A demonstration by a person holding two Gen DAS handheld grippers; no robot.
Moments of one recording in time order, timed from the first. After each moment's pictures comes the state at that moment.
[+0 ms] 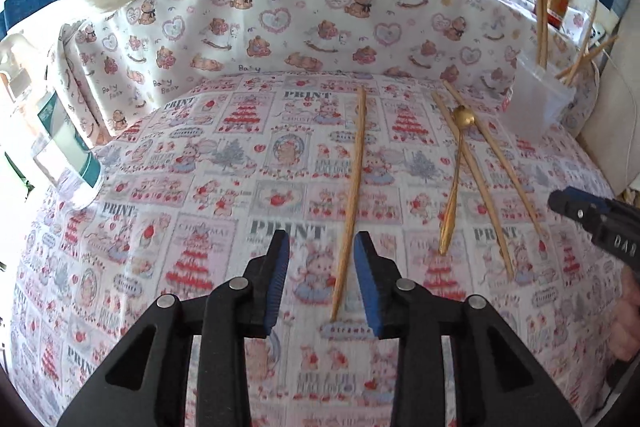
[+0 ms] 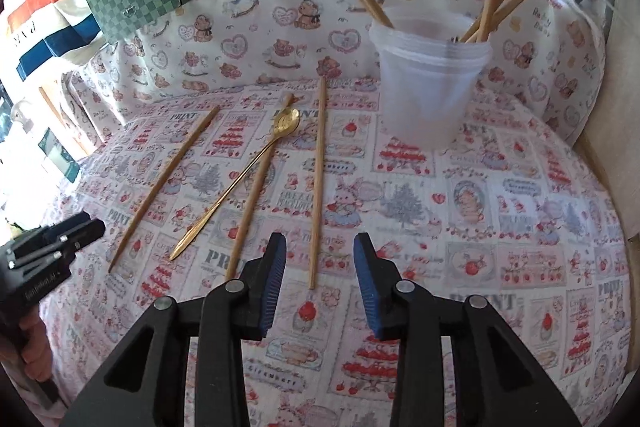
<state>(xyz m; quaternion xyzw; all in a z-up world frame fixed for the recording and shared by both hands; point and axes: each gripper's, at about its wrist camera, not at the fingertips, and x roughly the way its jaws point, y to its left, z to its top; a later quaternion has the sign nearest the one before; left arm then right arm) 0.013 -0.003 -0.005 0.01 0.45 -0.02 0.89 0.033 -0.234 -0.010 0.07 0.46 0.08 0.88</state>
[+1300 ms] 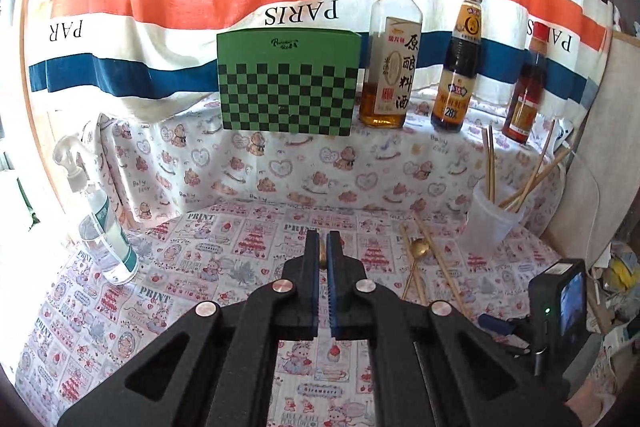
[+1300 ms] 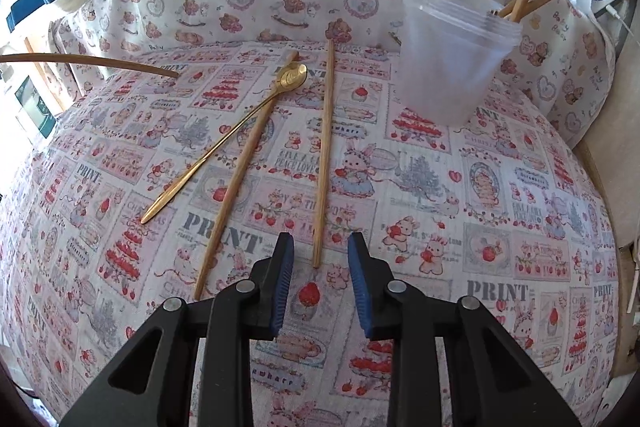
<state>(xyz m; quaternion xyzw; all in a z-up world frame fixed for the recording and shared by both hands) -0.007 -0.002 0.110 -0.03 0.29 -0.01 0.96 0.032 -0.207 -0.038 -0.01 0.48 0.05 0.88</state>
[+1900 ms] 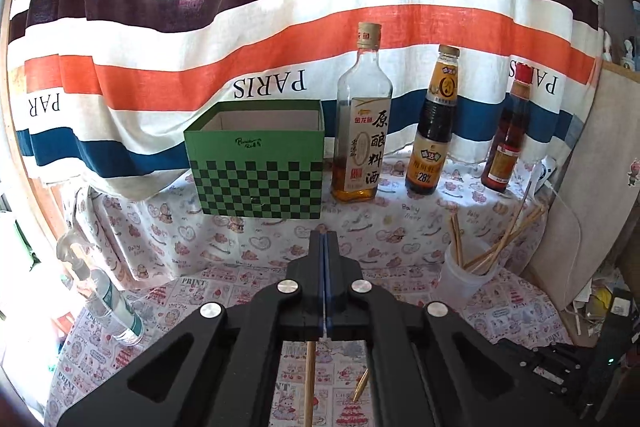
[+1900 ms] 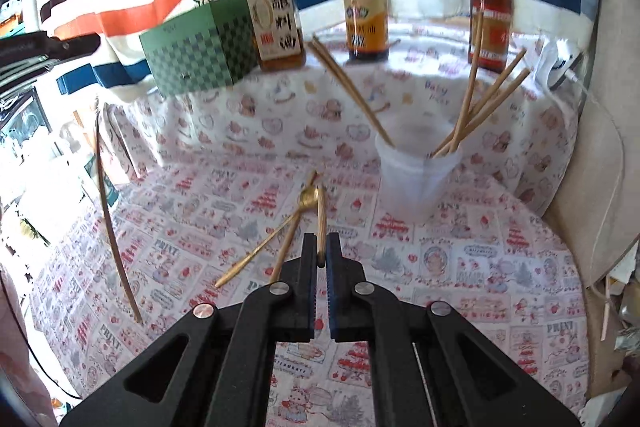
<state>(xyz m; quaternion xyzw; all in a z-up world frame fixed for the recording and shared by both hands) 0.022 -0.034 0.196 0.00 0.25 -0.04 0.97 -0.015 -0.244 0.082 0.03 0.34 0.10 0.93</state>
